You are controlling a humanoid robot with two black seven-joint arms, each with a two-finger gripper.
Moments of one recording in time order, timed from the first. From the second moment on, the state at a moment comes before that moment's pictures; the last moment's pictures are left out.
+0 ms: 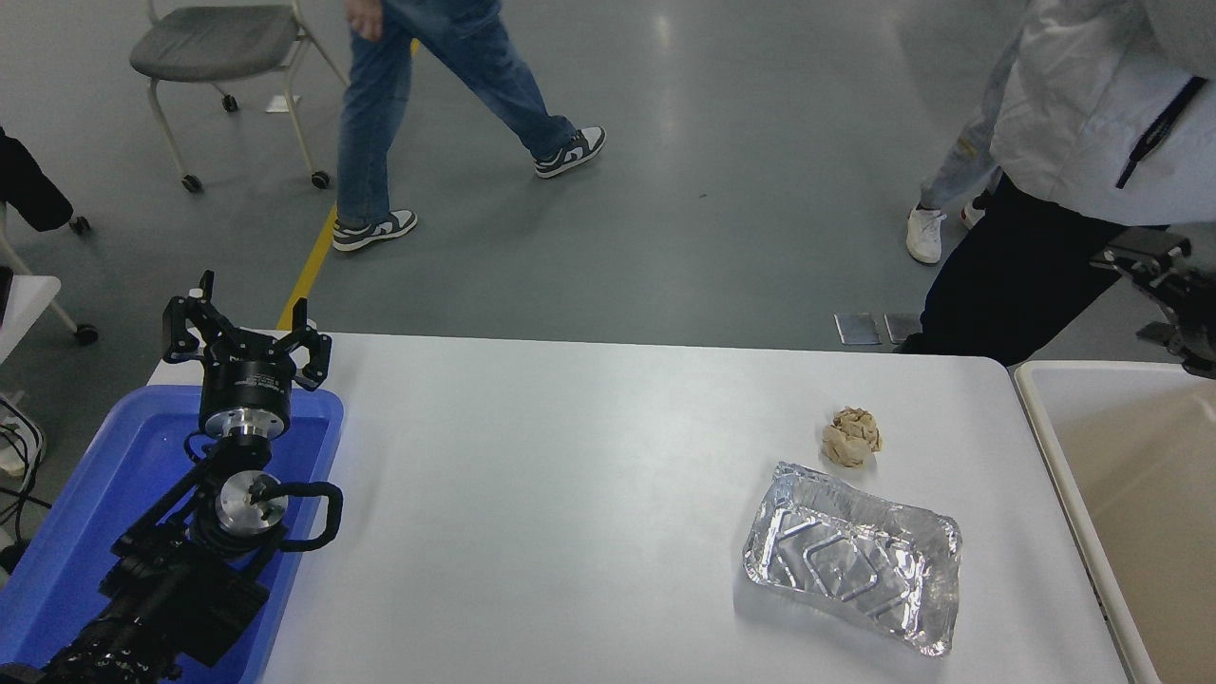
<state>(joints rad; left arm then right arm) -0.52 0.15 -1.18 -0.59 0.09 -0.33 -0.54 1.60 -0.97 -0.76 1.21 -0.21 0.03 -0.01</state>
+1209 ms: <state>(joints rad) -0.52 0.15 -1.18 -0.59 0.09 -0.33 -0.54 2.30 -0.29 -1.26 1.61 -0.21 0.20 0.03</state>
